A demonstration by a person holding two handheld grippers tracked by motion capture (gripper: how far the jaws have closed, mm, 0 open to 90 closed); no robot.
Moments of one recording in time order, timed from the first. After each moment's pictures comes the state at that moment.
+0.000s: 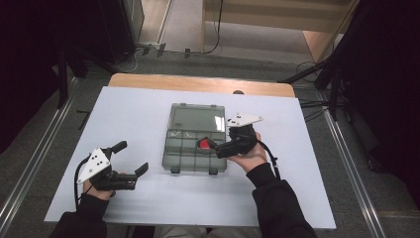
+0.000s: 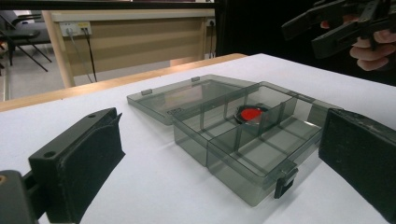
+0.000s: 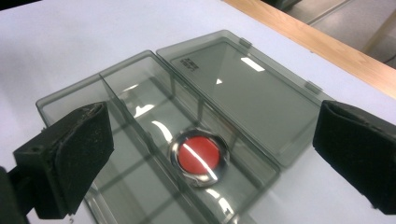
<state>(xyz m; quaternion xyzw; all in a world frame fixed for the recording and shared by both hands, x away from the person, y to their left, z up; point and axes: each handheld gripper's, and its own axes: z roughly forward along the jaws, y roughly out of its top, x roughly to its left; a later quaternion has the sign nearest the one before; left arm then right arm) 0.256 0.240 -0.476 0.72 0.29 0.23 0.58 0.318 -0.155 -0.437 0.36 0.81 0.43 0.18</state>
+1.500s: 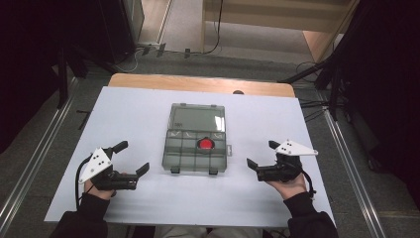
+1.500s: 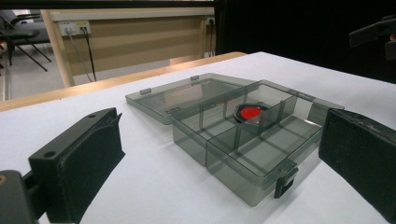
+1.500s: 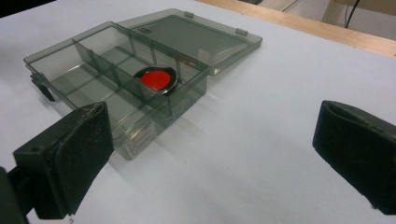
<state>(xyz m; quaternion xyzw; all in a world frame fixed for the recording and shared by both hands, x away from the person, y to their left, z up) 0.257 0.238 -0.476 0.72 0.29 0.23 0.58 0.243 -0.253 -0.466 0.43 0.75 0.46 0.21</state>
